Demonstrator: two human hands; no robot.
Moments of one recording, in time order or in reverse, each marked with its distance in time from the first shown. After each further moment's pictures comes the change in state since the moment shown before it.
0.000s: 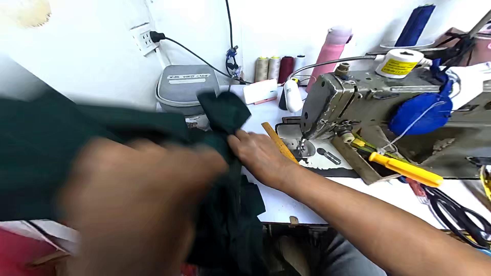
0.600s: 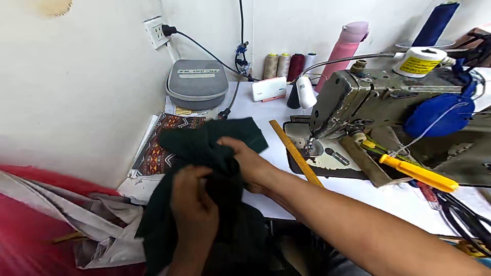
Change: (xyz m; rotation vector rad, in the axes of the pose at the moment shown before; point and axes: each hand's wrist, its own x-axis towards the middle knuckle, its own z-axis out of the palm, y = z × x) left_hand -0.070 -0.013 0.111 -0.036 0.366 -0.396; right_hand 0.018 -0.057 0.000 1.497 -0.262 0.694
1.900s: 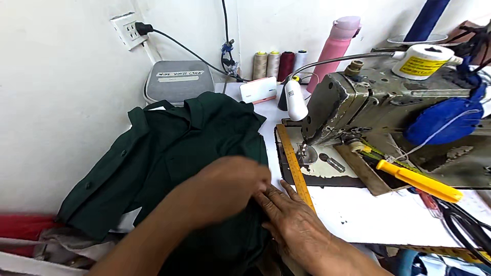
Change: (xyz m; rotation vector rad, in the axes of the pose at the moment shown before) left_hand 0.110 0.042 0.041 -0.092 -1.150 0.544; right_hand -0.095 0.097 -0.075 -1.370 0.233 -0.483
